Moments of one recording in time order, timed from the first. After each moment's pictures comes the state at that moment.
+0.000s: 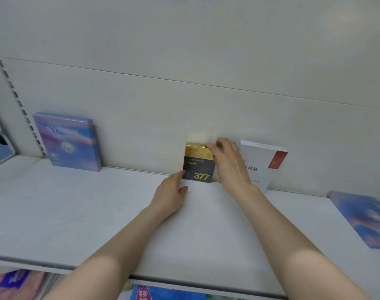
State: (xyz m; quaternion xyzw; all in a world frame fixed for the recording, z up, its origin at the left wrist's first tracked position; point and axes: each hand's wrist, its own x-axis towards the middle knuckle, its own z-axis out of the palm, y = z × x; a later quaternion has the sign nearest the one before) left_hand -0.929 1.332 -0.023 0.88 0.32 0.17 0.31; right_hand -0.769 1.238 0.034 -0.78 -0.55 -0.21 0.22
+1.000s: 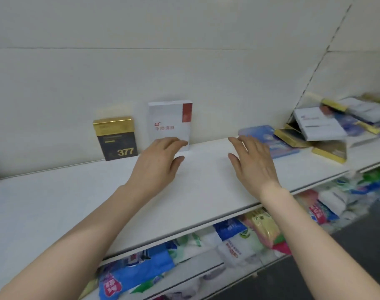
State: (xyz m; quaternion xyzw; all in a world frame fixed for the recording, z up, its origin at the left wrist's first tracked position) left_hand -0.882 1.208 0.029 0.95 -0.03 0.28 0.12; right_hand -0.752 0.973 0.003 -0.88 -0.34 -0.32 0.11
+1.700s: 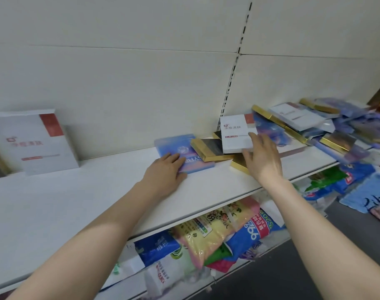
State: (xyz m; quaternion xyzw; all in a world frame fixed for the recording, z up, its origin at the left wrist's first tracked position) left_hand -0.647 0.980 -0.028 1.00 -0.02 0.05 0.07; right_hand -0.538 0.715 0.016 -0.96 -0.14 -0.18 0.16
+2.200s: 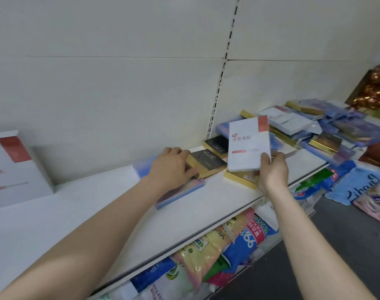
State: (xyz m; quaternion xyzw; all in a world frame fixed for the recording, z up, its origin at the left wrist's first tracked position) left_hand -0.581 0.962 0.005 0.99 -0.03 0.11 0.07; right_hand -0.532 0.702 0.019 -0.86 0.13 -0.15 0.47
